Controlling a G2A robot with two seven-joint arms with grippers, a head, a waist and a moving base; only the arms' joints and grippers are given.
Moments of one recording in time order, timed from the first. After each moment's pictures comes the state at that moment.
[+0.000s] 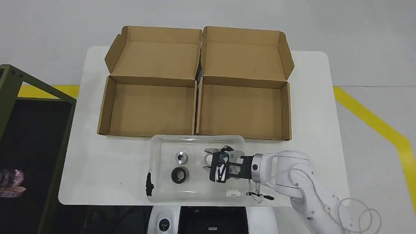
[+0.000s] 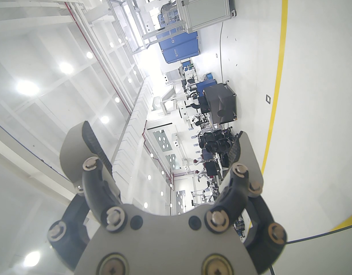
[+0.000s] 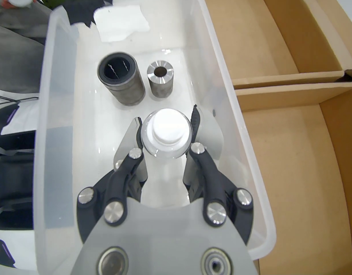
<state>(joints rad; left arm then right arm) -0.36 -0.19 -0.39 -1.44 1.98 -0.36 0.13 -1.39 -1.16 1.08 -1.99 -1.34 -0.84 0.49</state>
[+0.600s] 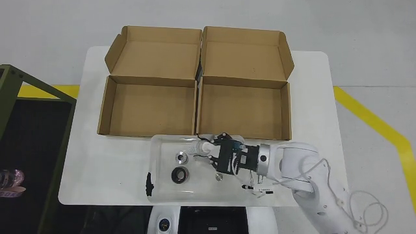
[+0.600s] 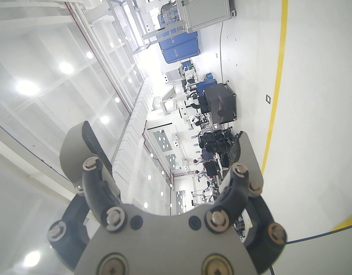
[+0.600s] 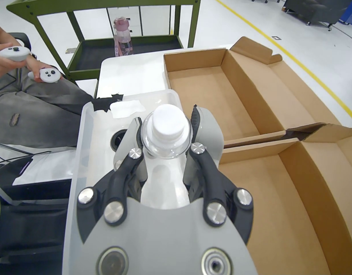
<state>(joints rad) -0.36 -0.19 -0.39 -1.44 1.98 -0.36 0.13 -1.32 -1.16 1.11 -2.04 -1.17 -0.78 0.36</state>
